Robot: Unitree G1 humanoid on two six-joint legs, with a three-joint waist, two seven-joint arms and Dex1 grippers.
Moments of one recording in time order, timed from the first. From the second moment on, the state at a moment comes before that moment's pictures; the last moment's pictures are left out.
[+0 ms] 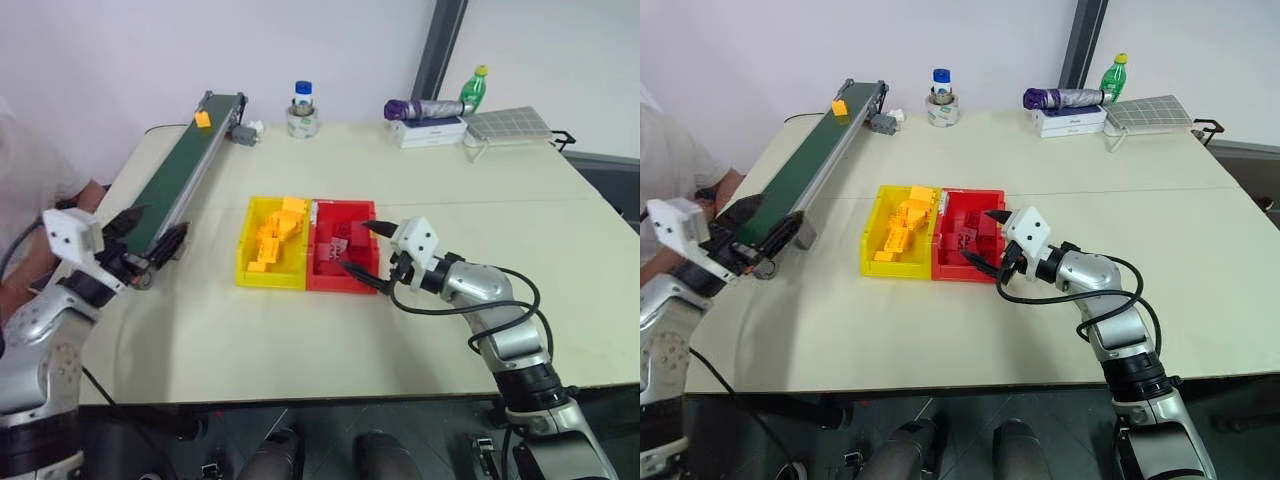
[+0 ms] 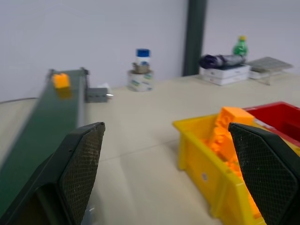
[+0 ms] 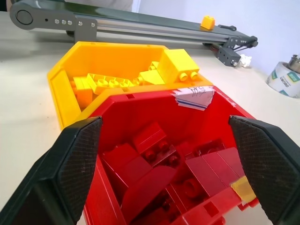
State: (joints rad) left arm -0.12 0.56 0.51 -0.19 -0.60 0.27 -0.63; right arm -0.45 -0.45 0.09 -0.05 0.20 0.16 0.78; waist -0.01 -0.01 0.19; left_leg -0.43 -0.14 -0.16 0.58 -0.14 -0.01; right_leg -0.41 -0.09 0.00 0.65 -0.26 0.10
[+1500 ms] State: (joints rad) left arm -0.36 0.61 0.48 0.05 -0.39 0.37 -0.23; right arm -0.46 -0.43 0.10 -0.04 0.20 0.15 0.79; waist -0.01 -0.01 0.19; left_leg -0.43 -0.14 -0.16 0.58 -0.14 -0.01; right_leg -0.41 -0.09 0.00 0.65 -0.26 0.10
